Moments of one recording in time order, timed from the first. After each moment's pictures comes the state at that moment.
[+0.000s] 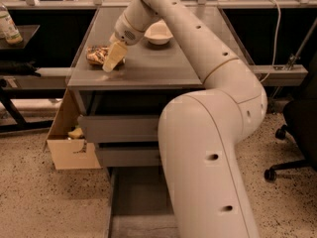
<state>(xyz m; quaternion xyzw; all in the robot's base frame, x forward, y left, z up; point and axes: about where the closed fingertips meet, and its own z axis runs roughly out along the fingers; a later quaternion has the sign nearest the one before) 0.763 0.154 0.852 -0.67 0.66 0.19 0.29</state>
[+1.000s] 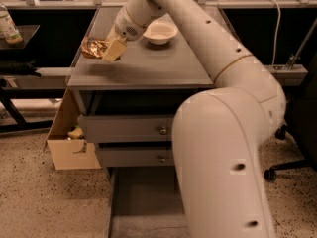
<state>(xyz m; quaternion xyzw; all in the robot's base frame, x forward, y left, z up) 0.749 0.150 0.875 -0.68 0.63 0.19 0.31</state>
